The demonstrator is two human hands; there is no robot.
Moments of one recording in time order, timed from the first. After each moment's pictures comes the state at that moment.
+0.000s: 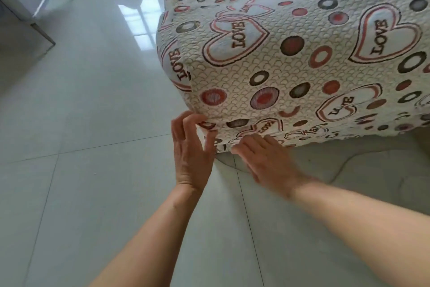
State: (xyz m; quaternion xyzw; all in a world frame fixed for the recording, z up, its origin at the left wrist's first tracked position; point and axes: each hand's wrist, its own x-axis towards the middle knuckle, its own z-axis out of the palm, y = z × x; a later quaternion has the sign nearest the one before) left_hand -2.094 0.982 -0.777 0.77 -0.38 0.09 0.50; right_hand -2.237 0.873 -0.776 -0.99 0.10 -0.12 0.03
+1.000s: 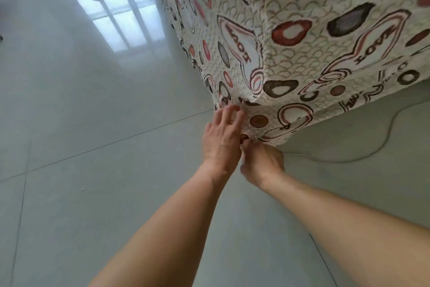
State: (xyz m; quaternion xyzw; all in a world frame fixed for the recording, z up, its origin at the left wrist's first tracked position) left_hand -2.013 0.987 -0.952 0.77 -0.60 -0.03 0.21; right_hand -2.111 0.960 -0.938 -0.87 0.46 0.07 0.15
